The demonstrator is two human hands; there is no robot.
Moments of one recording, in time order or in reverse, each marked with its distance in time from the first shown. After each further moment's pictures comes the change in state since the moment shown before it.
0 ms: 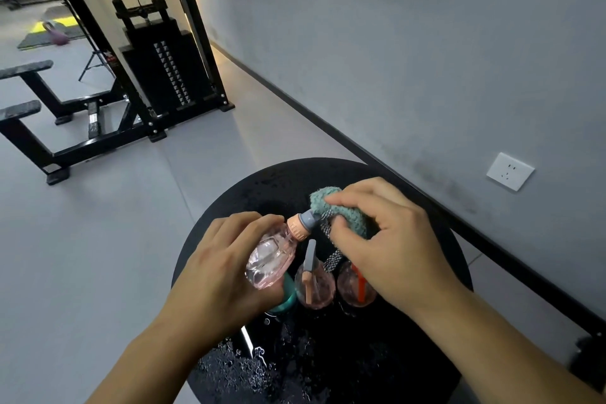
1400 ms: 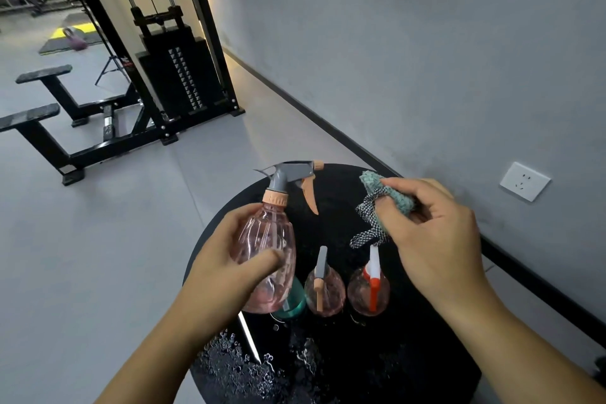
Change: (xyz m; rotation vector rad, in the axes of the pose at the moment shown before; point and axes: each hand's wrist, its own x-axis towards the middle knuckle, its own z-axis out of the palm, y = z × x) left_hand 0.006 0.004 -0.012 -0.809 0.031 -0.536; right_hand 0.010 0.016 -0.007 0.185 0.247 0.247
